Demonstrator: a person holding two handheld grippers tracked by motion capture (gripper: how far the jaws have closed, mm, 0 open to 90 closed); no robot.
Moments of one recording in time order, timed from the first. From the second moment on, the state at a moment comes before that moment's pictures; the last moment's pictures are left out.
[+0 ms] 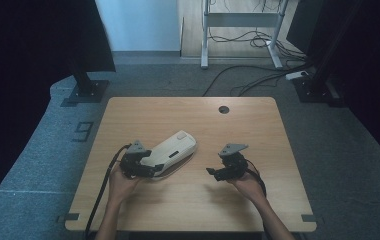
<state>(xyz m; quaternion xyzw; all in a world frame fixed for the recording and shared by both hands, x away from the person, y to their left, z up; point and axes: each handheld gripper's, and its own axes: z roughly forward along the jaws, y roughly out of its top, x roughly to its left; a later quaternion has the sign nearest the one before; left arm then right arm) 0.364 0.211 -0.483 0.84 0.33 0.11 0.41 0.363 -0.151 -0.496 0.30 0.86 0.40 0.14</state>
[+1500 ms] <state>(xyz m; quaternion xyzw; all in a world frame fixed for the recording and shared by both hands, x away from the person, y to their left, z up) 0.351 0.272 -0.547 0.84 0.39 0.12 0.34 0.336 -0.220 -0.556 0.39 0.83 0.36 0.17</state>
